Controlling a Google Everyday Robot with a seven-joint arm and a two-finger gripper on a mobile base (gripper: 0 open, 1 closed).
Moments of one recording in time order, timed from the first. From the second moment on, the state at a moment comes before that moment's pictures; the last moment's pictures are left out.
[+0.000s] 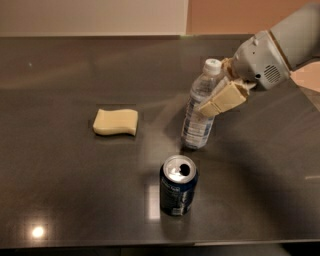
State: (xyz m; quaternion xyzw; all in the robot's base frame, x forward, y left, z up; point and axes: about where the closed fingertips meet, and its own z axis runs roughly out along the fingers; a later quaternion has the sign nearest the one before) arm 0.487 -0.094 0.956 -0.62 0.68 0.25 0.31
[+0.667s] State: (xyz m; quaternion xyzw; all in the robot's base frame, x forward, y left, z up) arm 0.448 -0.099 0.953 -0.66 0.65 0.25 0.29
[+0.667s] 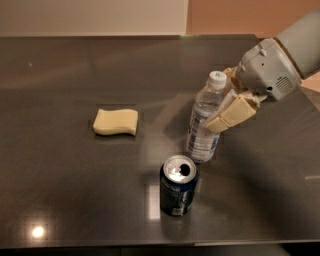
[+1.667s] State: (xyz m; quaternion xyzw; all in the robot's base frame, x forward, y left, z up) arm 0.415 -0.093 0.941 -0.70 0.61 0.28 0.27
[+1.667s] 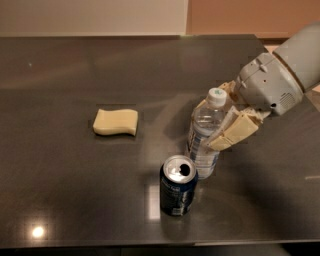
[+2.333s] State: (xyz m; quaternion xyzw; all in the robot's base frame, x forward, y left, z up) arm 0.404 -0.089 0.936 -0.71 0.59 0.29 0.26
